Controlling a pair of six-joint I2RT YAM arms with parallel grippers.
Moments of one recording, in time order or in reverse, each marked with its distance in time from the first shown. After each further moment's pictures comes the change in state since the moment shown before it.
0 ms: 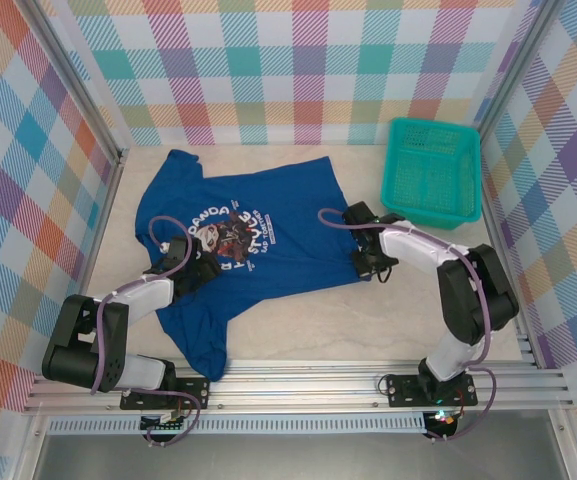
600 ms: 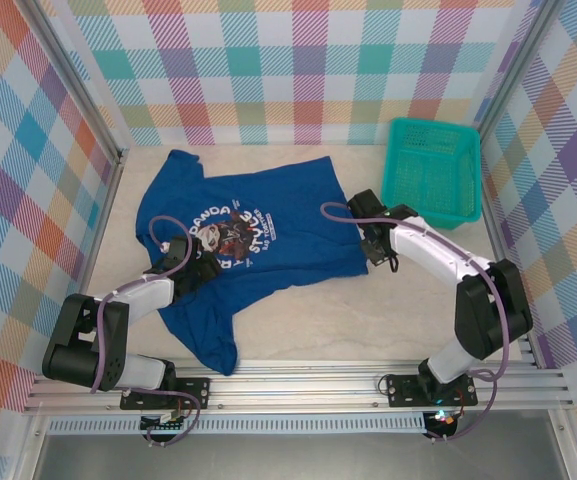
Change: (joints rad) left arm 0.000 0.005 0.000 0.011 0.004 0.000; right arm 0.000 -0.086 0.070 -0.082 0.214 -0.174
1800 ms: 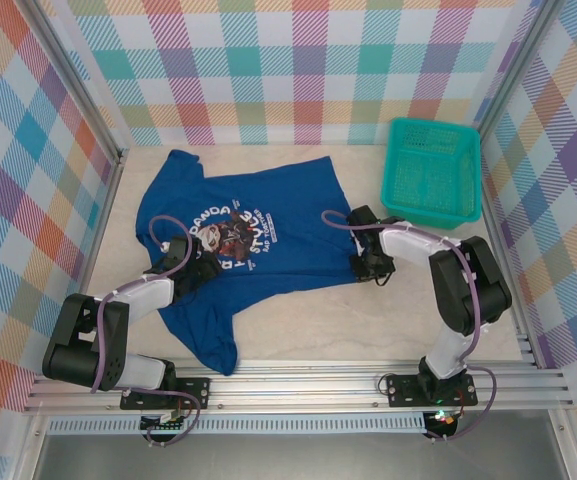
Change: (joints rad) left arm 0.000 0.001 0.000 0.005 0.006 0.000; right arm -0.052 0.165 -0.111 0.150 -0.375 0.214
